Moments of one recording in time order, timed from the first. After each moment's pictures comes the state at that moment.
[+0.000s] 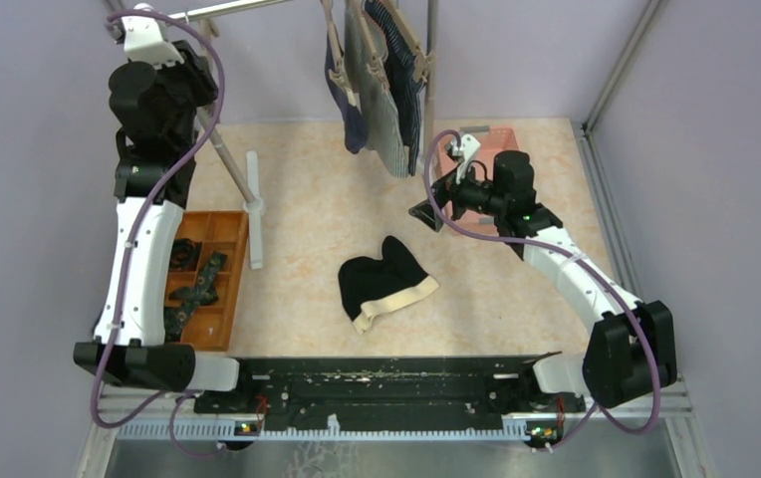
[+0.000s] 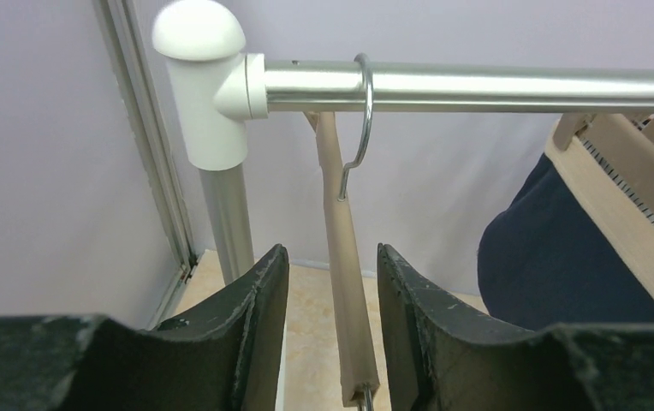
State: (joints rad) left arm -0.09 1.39 1.74 -0.22 -0.25 -0.10; right arm 0.33 1.30 0.98 0.02 -0.65 -0.06
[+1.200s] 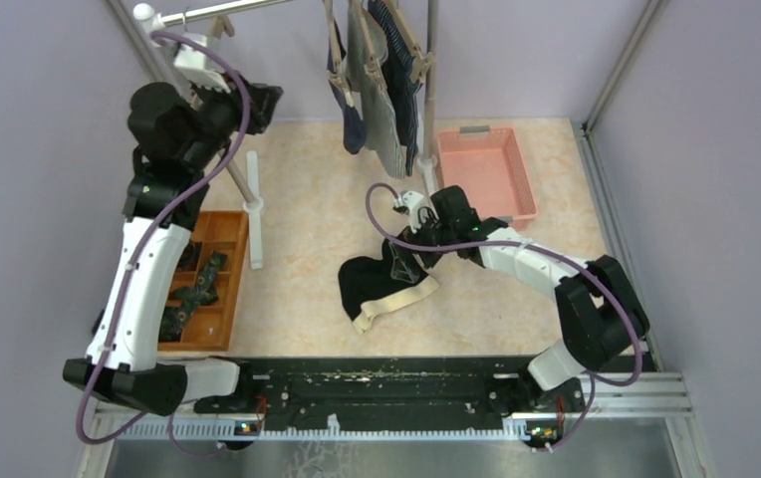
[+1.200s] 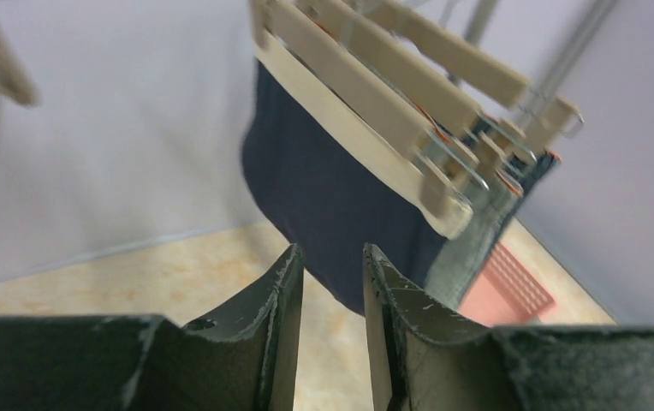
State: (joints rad) left arm -0.19 1.27 1.65 -0.25 0.22 -0.21; right arm 0.56 1.49 0.95 -0.23 -0.49 -0.12
